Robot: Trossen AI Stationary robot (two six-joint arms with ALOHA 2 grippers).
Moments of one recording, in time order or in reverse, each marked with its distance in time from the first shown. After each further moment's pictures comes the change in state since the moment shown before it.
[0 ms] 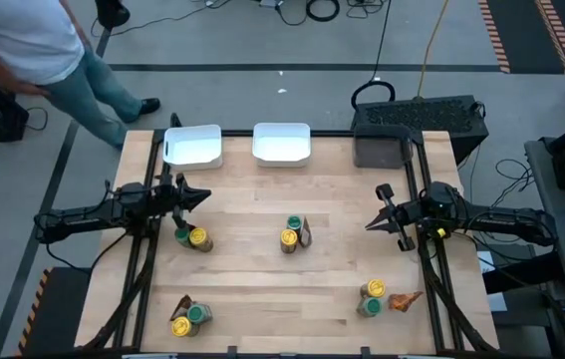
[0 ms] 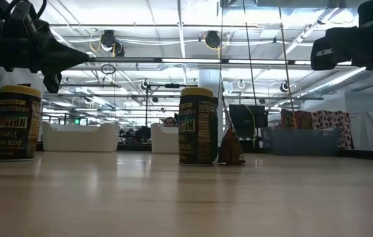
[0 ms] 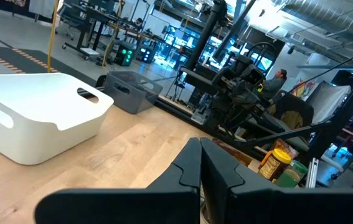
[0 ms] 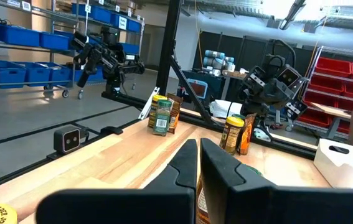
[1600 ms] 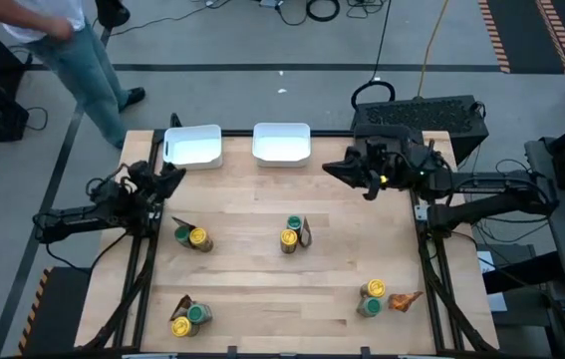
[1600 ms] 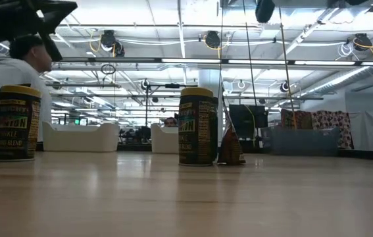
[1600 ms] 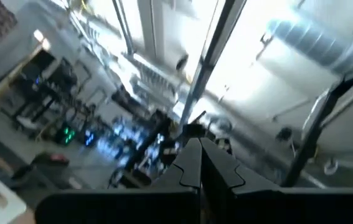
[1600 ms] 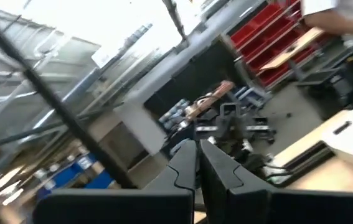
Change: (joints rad) left arm 0.000 0.008 0.030 0.454 -0.055 -0.208; right arm 0.062 0.806 0.773 0.178 0.444 0.888
